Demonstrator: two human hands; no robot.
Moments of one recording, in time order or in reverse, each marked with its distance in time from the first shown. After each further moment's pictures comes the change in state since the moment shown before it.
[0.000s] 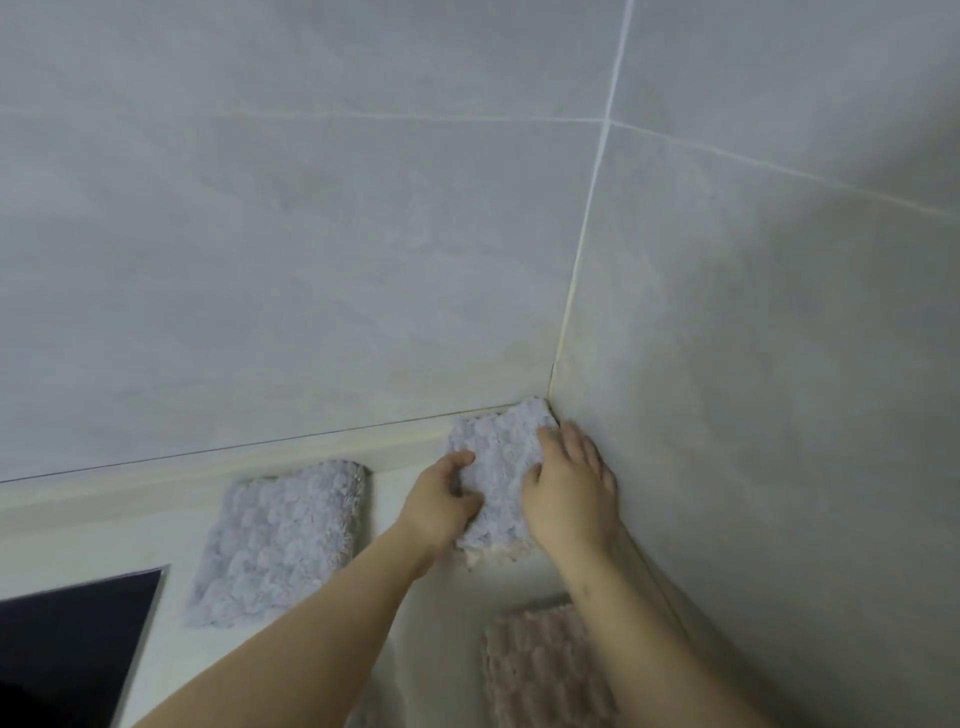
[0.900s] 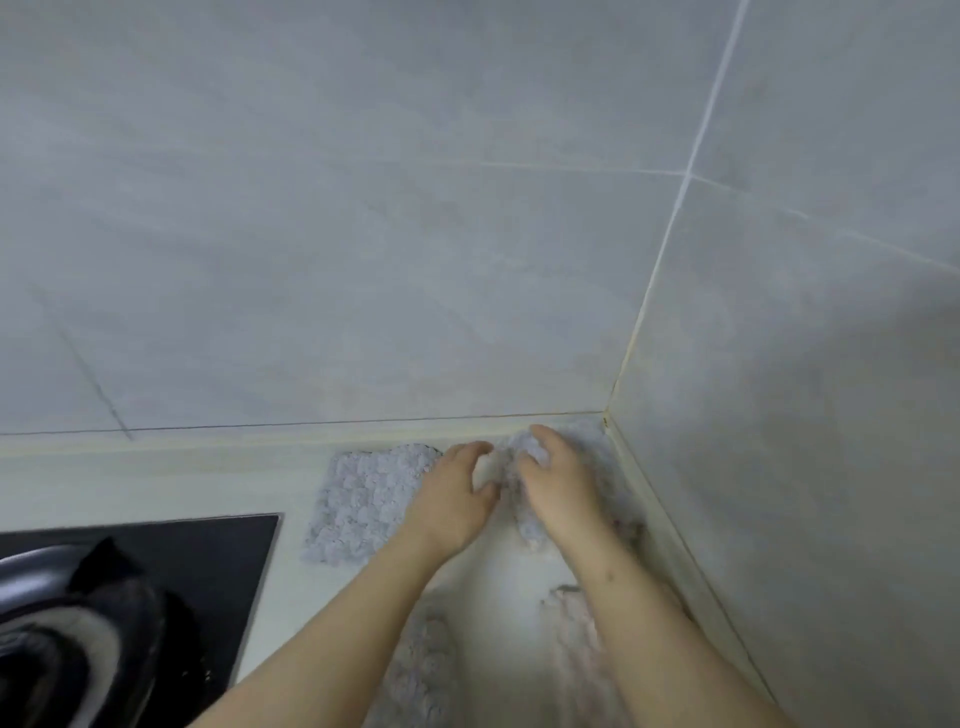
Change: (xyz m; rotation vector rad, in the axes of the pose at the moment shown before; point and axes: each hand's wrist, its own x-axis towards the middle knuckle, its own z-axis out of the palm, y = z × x) left_hand -0.074 0.012 -0.057 0.535 0.152 0.251; right_hand -0.034 -0.074 -0.025 0.553 -0.344 0.051
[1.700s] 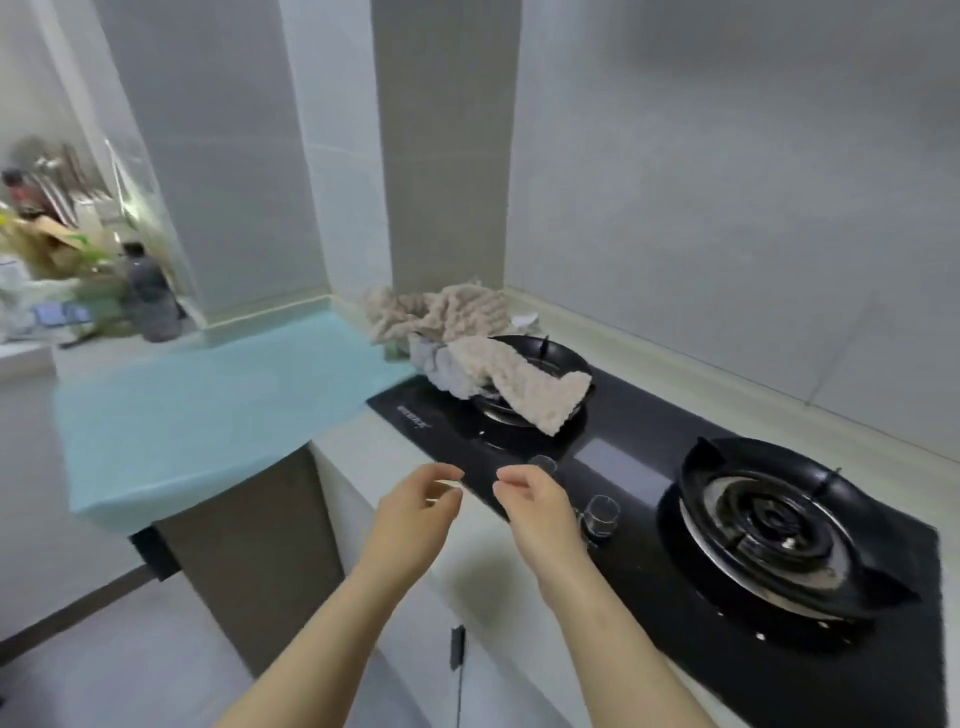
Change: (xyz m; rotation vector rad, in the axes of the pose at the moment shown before) left_hand -0.581 -0.278 -0.290 -0.358 0.893 -0.654; right_hand -0.487 -0.254 0.378 0.260 -0.906 -0.294
